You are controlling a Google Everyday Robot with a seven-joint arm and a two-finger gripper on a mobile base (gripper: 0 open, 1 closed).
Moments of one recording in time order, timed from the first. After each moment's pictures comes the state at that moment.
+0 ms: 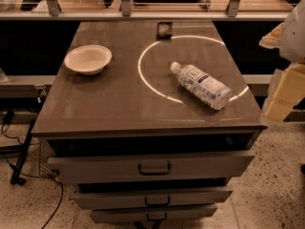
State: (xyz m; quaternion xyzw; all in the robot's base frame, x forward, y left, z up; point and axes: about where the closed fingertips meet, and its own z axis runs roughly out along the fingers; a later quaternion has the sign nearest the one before) arm 0.438 -0.216 0.978 -0.60 0.78 -0.04 0.16
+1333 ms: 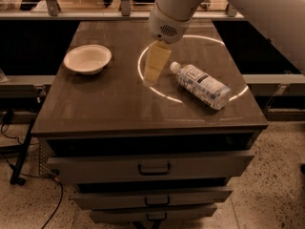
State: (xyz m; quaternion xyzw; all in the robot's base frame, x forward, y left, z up) arm 0.595 -0.005 0.932 -0.66 0.72 0.03 0.21
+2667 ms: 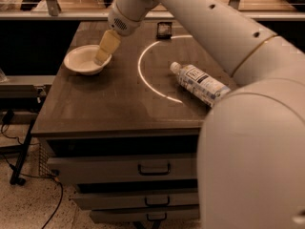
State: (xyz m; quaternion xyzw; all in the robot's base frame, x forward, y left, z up) arm 0.712 0.120 0.904 -0.57 0.76 0.12 0.29
